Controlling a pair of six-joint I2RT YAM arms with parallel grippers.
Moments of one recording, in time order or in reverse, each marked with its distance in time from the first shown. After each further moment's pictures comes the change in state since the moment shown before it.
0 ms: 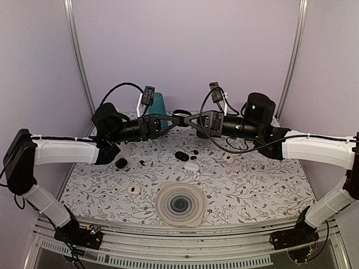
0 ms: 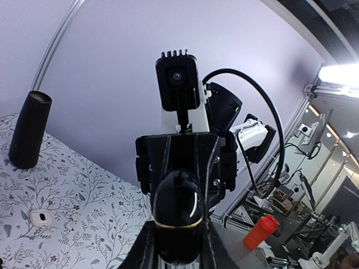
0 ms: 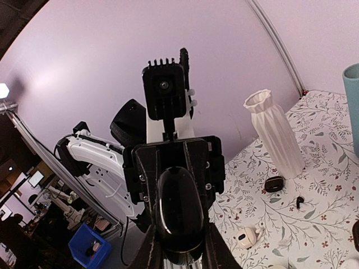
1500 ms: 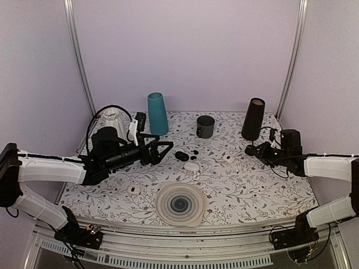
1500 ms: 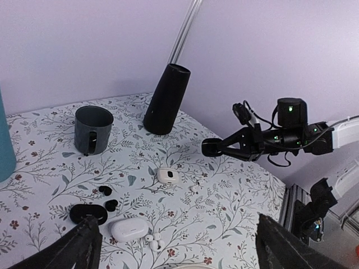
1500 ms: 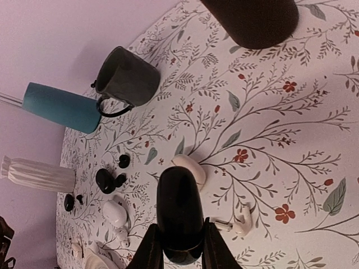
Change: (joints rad) left arm -0.103 -0.196 -0.276 -0.304 -0.614 0.411; right arm -0.563 -0.206 -0.532 -0.261 0.305 0.079
